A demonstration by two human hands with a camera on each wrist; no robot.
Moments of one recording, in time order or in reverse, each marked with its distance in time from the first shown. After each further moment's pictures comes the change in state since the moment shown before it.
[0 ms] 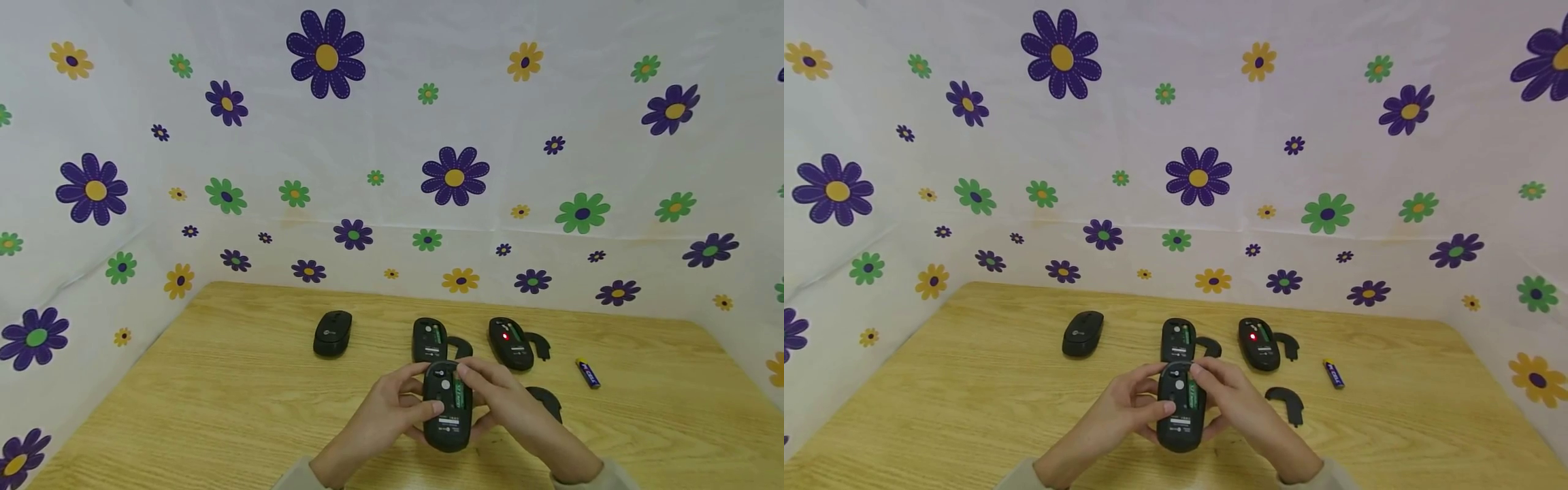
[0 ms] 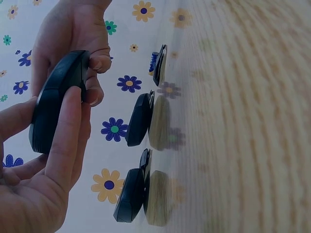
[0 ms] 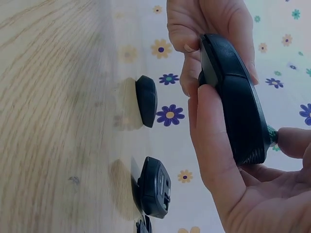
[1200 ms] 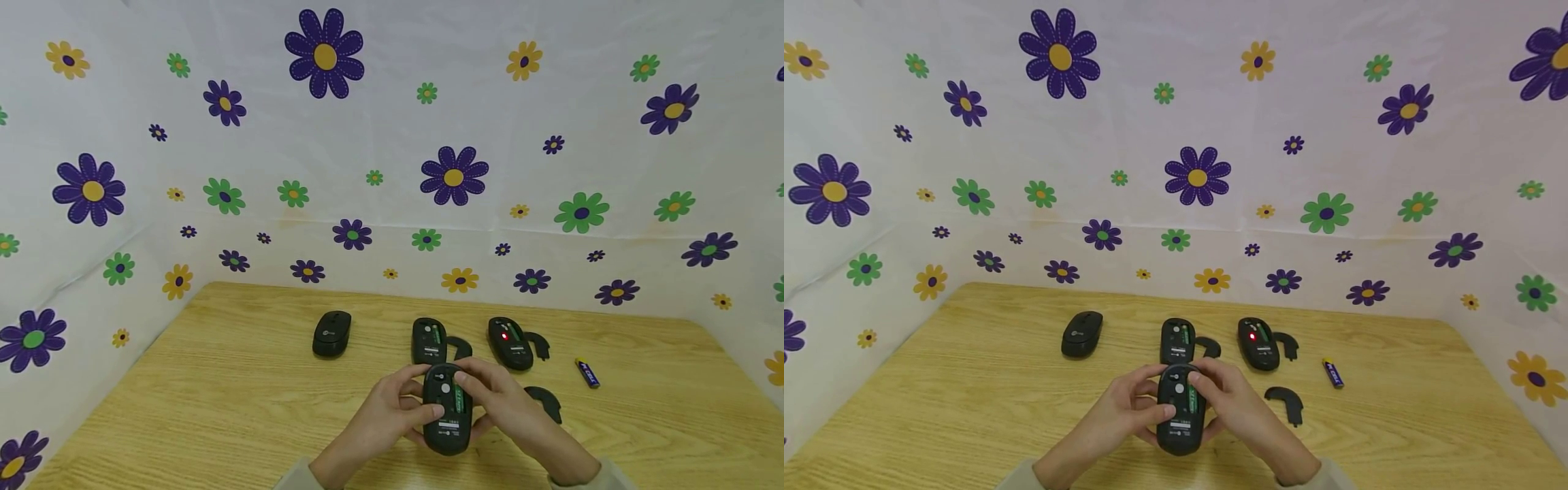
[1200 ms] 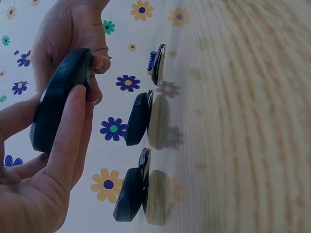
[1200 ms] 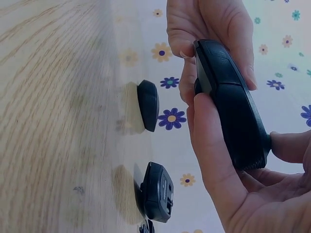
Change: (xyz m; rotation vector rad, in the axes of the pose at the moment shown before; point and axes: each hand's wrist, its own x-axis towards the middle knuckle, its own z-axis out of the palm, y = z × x) left_hand -0.001 -0.002 0.001 0.007 0.000 0.008; right_hand -0.001 0.001 0.001 0.003 -0.008 -0.041
